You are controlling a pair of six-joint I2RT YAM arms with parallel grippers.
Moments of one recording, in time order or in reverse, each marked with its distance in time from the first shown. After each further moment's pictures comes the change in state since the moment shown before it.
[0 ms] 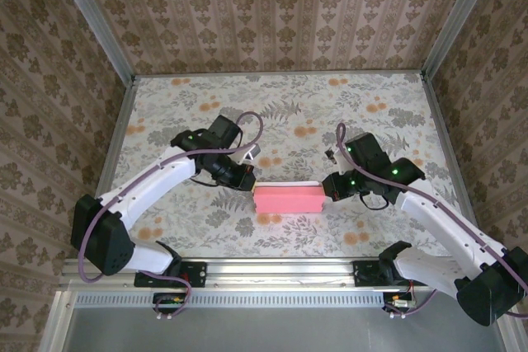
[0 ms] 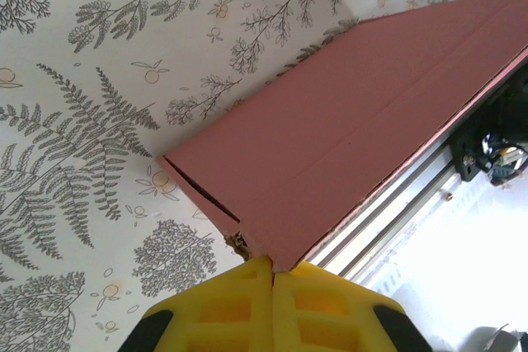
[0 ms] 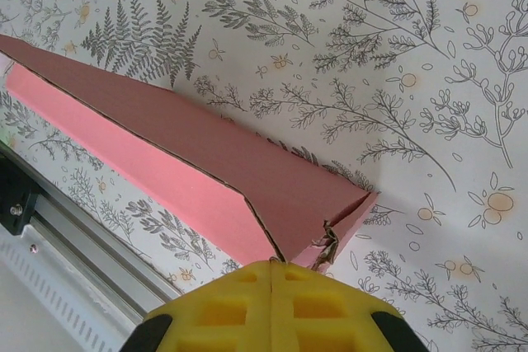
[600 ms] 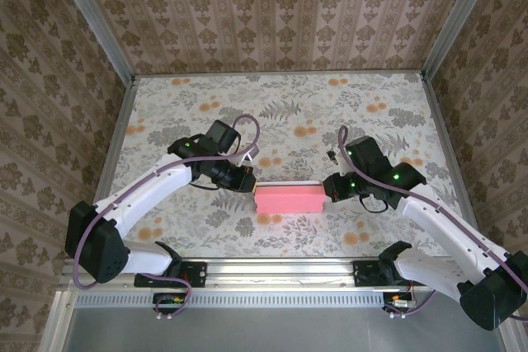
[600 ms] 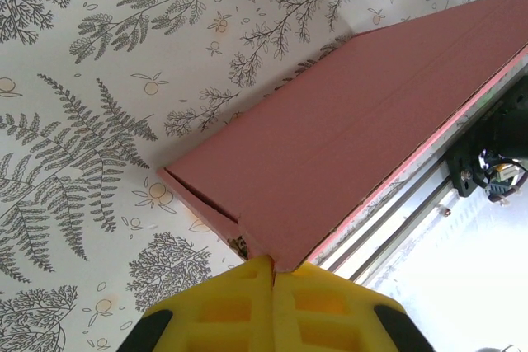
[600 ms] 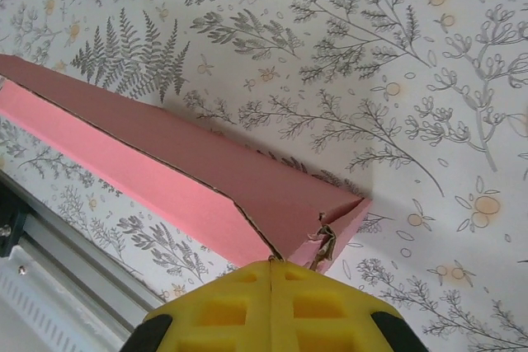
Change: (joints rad) left arm -0.012 -0.047 -0.059 0.071 -0.019 -0.037; right arm 0.016 -0.037 -0.031 0.034 0.060 0.043
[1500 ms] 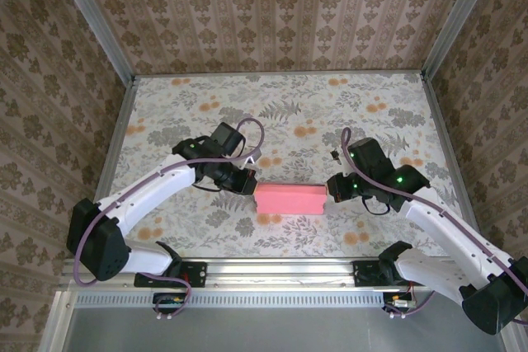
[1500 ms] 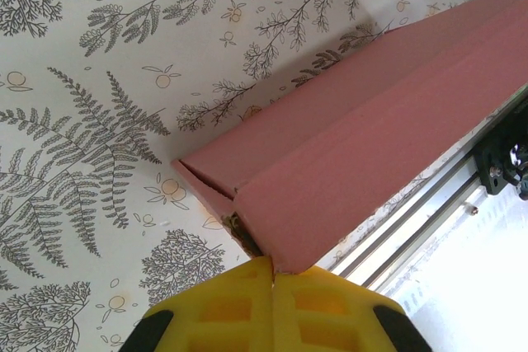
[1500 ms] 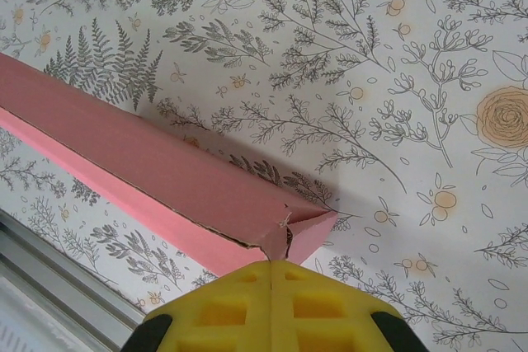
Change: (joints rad) left arm -0.033 0.016 0.000 -0.006 -0.055 0.000; right arm 0.003 -0.031 -0.001 -0.019 0.066 0.001
